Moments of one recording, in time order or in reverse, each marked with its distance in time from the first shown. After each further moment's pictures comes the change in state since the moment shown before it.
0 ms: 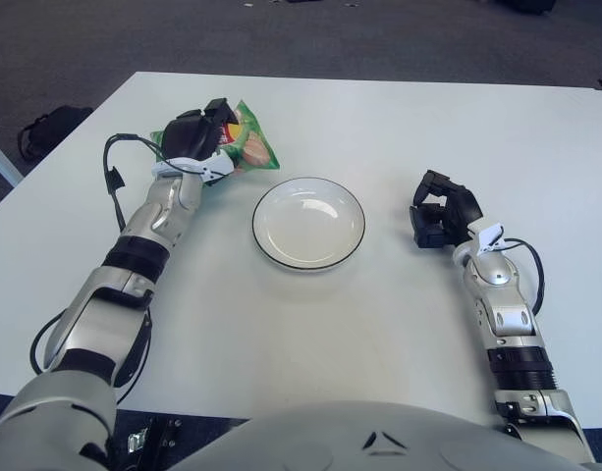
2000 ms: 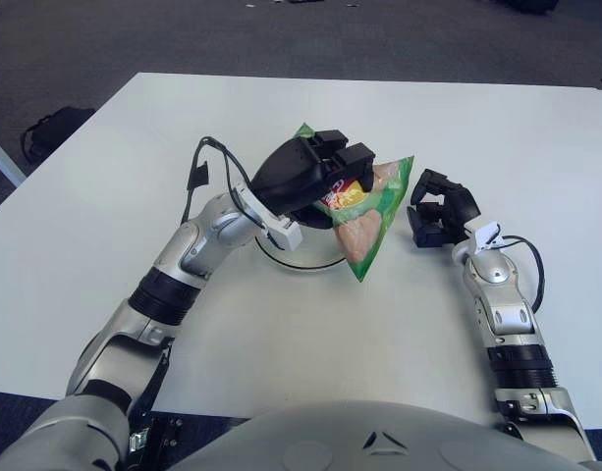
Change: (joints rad) left arm 0.168 -0.115 -0.061 -0.542 -0.035 -0.478 -0.416; right arm -0.005 -0.006 0.017 -0.022 -0.040 0.055 -0.008
